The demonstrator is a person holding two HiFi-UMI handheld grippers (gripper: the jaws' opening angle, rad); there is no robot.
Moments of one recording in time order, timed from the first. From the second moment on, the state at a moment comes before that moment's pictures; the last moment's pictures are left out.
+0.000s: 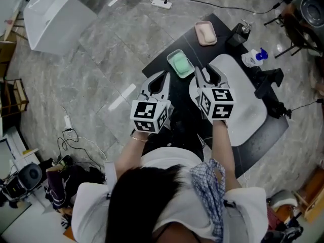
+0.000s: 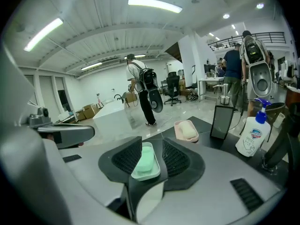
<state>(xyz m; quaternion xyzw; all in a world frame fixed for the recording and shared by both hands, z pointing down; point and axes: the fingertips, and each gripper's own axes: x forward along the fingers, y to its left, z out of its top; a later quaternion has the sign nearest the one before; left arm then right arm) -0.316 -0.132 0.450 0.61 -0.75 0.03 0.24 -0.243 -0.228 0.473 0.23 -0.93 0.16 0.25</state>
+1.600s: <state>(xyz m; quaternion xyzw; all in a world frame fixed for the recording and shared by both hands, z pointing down) -0.364 -0.178 0.497 0.56 -0.78 0.08 0.28 -0.327 -0.415 0.608 0.19 -0.88 0.14 0.41</state>
